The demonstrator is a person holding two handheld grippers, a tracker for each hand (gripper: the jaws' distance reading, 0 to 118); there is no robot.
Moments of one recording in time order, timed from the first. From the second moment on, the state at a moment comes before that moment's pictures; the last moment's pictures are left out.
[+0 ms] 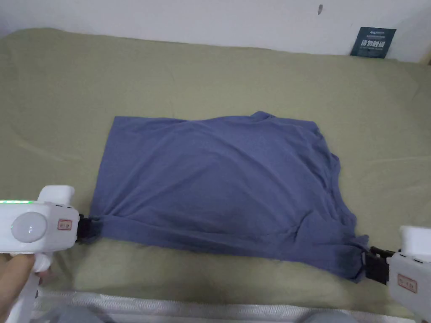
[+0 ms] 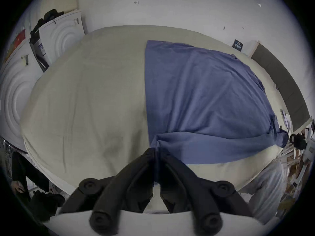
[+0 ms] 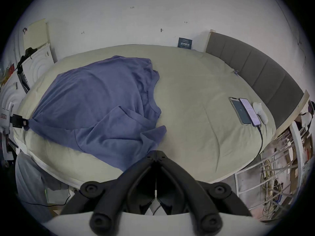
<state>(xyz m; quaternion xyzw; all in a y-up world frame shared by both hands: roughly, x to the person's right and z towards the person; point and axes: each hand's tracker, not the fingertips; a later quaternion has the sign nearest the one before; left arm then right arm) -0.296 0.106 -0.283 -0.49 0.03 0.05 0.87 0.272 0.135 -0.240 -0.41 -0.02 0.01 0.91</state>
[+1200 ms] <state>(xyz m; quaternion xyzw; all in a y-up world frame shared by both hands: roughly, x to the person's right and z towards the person) -0.302 0.128 -0.470 -0.46 0.08 0.03 0.88 0.222 0.145 -0.523 -0.44 -0.02 0.13 0.89</state>
